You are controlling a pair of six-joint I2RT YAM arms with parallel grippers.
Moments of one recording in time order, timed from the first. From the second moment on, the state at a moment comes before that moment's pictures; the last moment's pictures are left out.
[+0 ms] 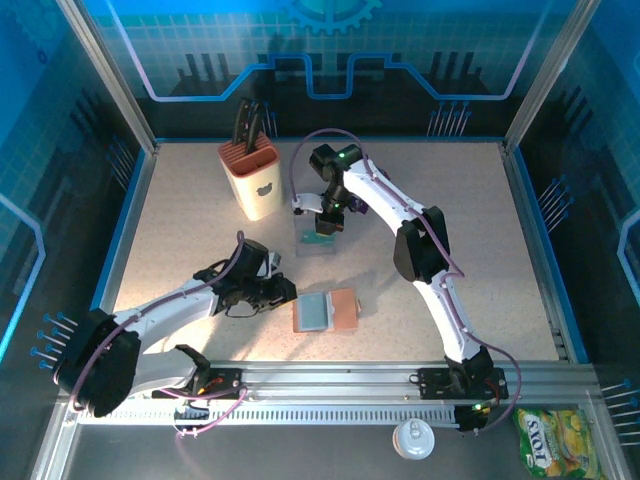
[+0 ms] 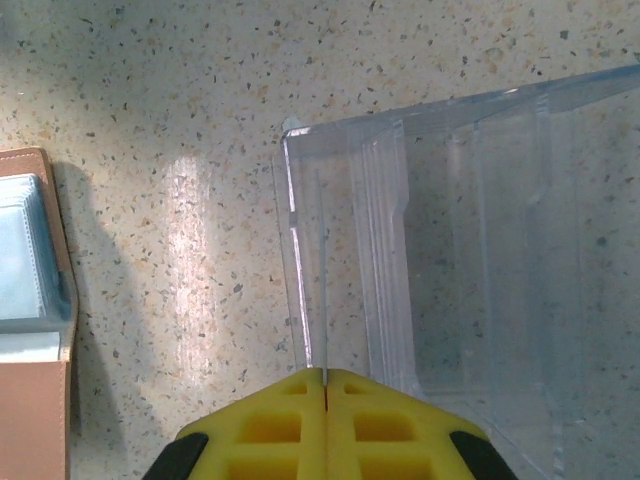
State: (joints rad) left arm -0.51 1.21 0.54 -0.30 0.45 -0.90; right arm 0.58 2.44 2.37 -1.43 -0.34 -0.90
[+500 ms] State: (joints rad) left arm -0.51 1.16 0.54 -0.32 0.44 -0.90; right arm 0.61 2.44 2.35 -1.46 -0.34 -0.88
